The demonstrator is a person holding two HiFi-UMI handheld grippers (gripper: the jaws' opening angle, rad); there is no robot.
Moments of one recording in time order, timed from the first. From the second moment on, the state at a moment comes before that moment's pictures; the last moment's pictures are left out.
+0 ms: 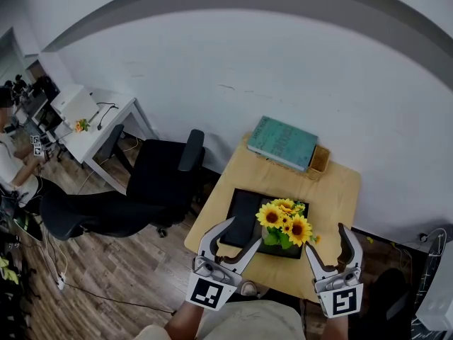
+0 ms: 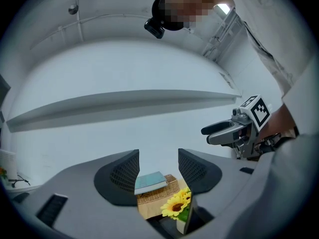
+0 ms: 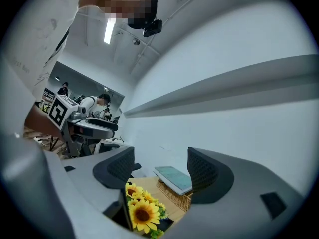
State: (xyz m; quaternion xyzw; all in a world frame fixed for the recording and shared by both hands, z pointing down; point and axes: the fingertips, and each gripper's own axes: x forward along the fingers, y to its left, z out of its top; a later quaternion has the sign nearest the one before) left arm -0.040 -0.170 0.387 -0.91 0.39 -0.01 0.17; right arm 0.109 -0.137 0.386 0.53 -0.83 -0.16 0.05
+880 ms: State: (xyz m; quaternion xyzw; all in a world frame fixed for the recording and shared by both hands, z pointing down) left arm -0.041 -0.175 0.383 -0.90 0.41 -0.01 0.15; right arm 0.103 -0.137 0.382 0.52 -0.84 -0.15 0.04
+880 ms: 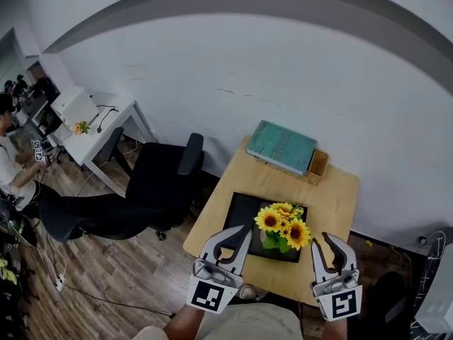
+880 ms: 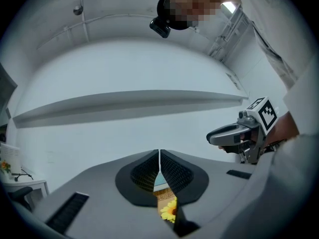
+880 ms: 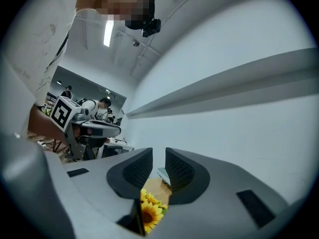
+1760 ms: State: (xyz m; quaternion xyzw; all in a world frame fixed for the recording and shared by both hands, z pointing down) left arm -0.036 -0.166 0.376 -0.90 0.41 0.00 0.16; right arm 0.122 -0.136 0.379 0.56 -0.82 -0.14 0.04
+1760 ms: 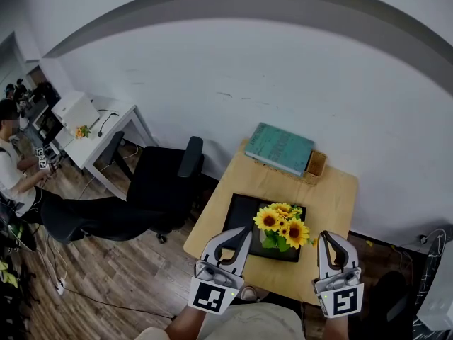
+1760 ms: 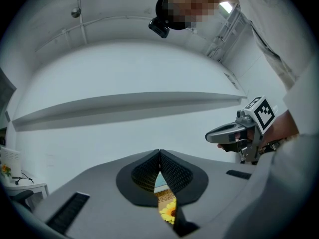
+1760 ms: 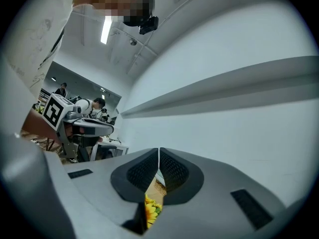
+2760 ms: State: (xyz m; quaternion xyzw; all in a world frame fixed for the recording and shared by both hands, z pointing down) left arm -0.038 -0.165 0.384 -0.90 0.41 -0.01 0.14; right arm 0.131 -0.134 0.376 0.58 -0.80 -0.14 0.04
